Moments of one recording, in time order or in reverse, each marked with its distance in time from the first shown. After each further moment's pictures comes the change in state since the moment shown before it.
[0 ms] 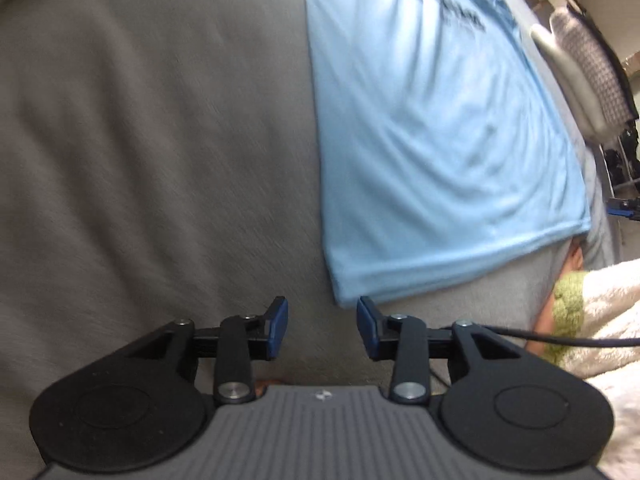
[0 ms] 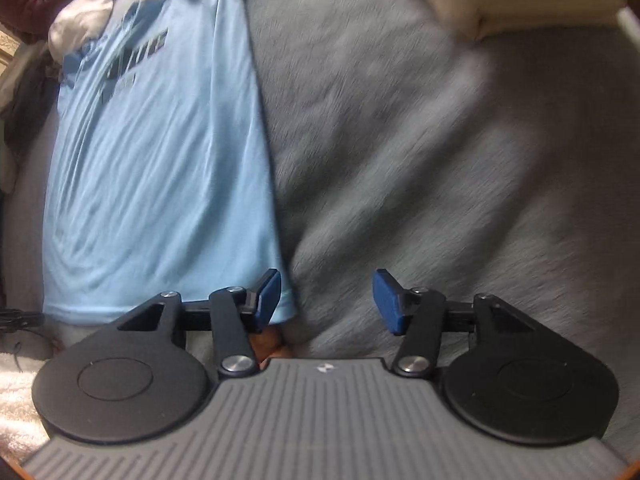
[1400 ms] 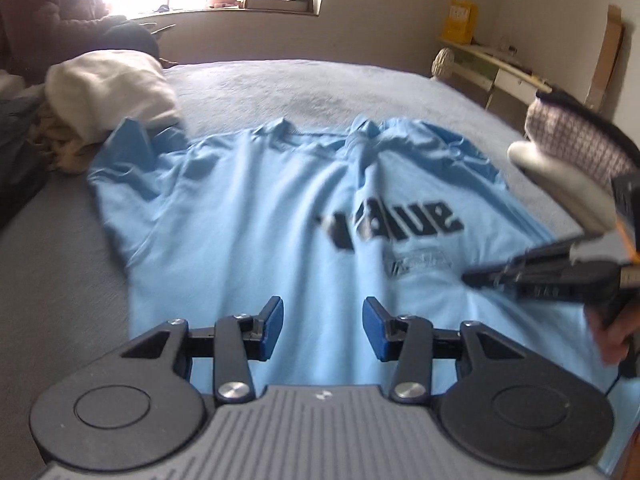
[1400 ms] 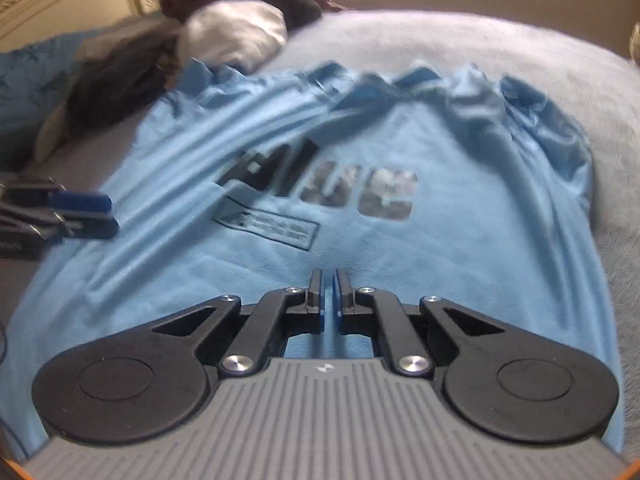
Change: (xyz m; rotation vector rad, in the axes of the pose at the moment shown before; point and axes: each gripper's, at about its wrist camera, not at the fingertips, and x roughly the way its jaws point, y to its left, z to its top) left arm 0.095 -0.115 0.193 0.265 -0.529 0.043; right arm 0.182 0.228 0.123 -0.449 -0.328 0.159
